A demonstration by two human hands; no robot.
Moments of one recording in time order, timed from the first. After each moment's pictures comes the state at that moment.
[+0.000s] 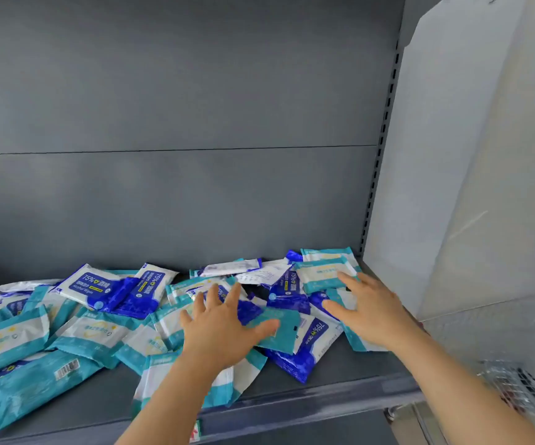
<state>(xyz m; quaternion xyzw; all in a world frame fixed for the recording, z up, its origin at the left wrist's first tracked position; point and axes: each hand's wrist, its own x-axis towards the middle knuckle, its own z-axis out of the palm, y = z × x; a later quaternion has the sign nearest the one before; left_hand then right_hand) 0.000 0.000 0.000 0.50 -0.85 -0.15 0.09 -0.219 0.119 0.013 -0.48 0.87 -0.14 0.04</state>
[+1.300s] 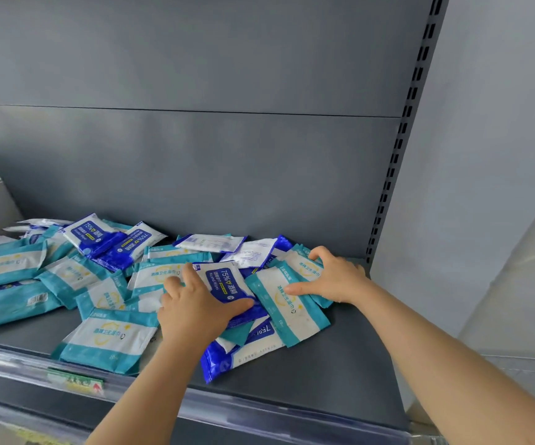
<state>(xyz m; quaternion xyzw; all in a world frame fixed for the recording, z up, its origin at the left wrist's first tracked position) -0.098 0.039 -0.008 0.74 -0.63 -0.16 0.18 -0.334 0.035 0.001 -0.59 0.78 -0.09 0.18</state>
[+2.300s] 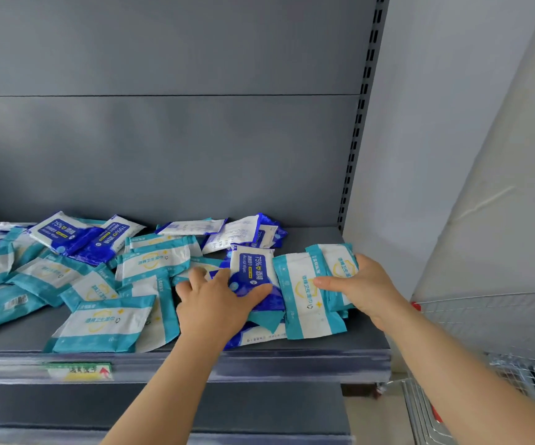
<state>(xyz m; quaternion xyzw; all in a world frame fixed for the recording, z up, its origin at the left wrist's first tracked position) -0.102 0.076 -0.017 0.63 -0.74 -0.19 0.13 -0.315 0.151 -0.010 -0.35 0.71 -0.49 0.36</state>
